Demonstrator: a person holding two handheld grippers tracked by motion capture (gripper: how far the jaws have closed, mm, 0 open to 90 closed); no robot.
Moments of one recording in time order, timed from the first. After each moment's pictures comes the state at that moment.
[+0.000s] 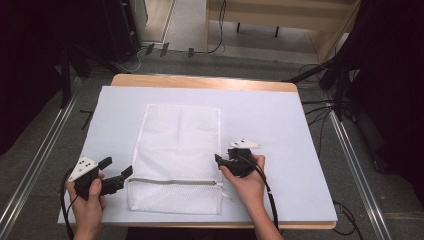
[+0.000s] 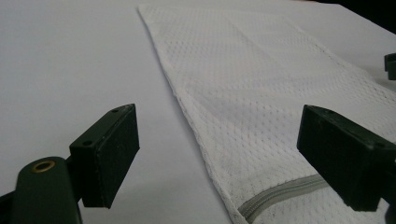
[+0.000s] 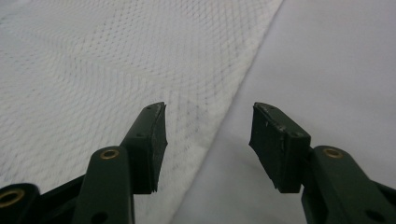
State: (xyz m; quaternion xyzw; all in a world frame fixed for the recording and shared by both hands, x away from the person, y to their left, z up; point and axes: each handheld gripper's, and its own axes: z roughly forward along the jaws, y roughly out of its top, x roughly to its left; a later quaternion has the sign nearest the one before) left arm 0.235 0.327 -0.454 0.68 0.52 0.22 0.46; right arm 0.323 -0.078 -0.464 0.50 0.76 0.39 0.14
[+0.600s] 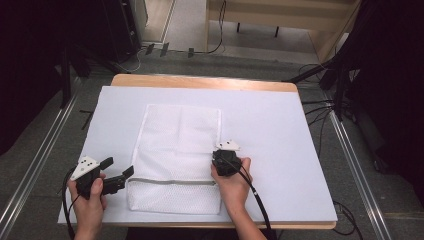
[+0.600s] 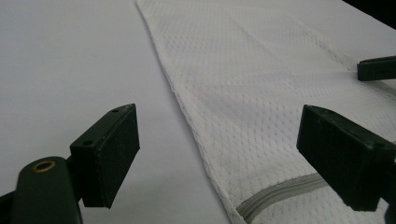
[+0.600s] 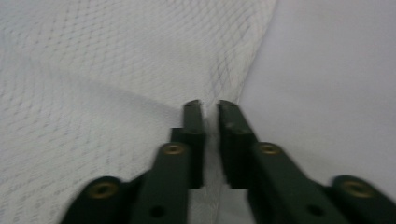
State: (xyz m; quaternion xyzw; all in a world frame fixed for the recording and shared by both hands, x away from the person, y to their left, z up) left arm 0.238 0.323 -0.456 0.68 0.53 0.22 0.46; right arm 0.321 -0.039 -0.477 0.52 0.75 0.34 0.21
